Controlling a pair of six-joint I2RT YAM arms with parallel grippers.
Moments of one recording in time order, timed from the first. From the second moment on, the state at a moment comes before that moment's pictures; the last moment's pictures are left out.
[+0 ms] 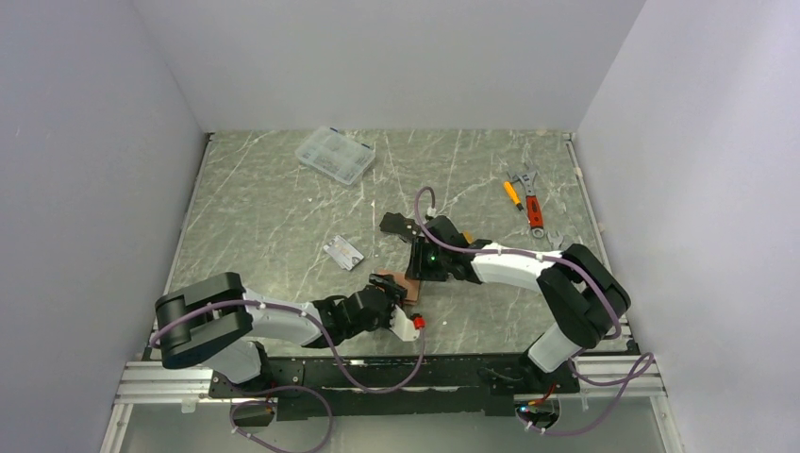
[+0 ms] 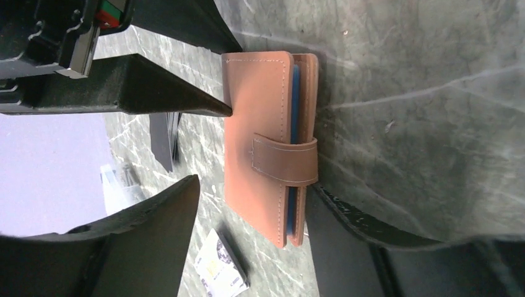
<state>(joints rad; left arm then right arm) -1.18 1.48 0.45 0.45 -0.28 0.95 0.72 1.58 0.76 -0.10 -0.06 0.71</state>
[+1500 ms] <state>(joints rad) -0.68 1.31 1.17 -0.75 0.86 0.40 0.58 0.92 0.83 -0.09 -0.67 0.29</state>
